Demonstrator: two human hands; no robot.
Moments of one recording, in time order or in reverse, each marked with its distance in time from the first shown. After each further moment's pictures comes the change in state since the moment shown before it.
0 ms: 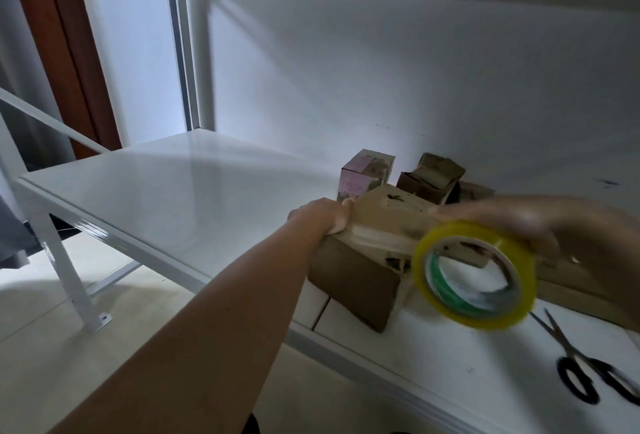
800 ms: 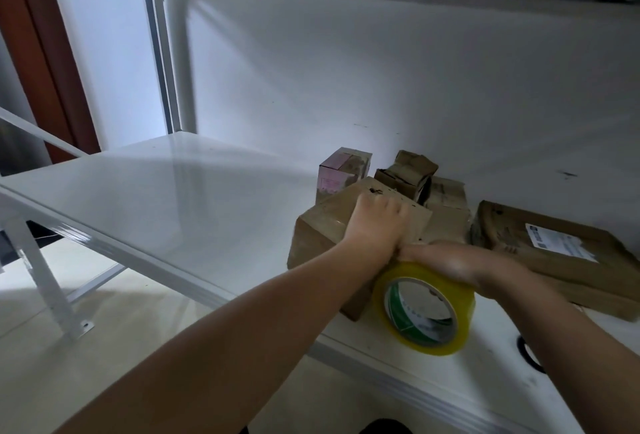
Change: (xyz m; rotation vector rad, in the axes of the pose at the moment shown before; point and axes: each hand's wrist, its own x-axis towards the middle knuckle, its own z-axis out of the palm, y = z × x) left_hand -0.069 0.086 0.041 0.579 0.445 0.620; right_hand -0.010 0.029 0.061 -0.152 0.233 0.119
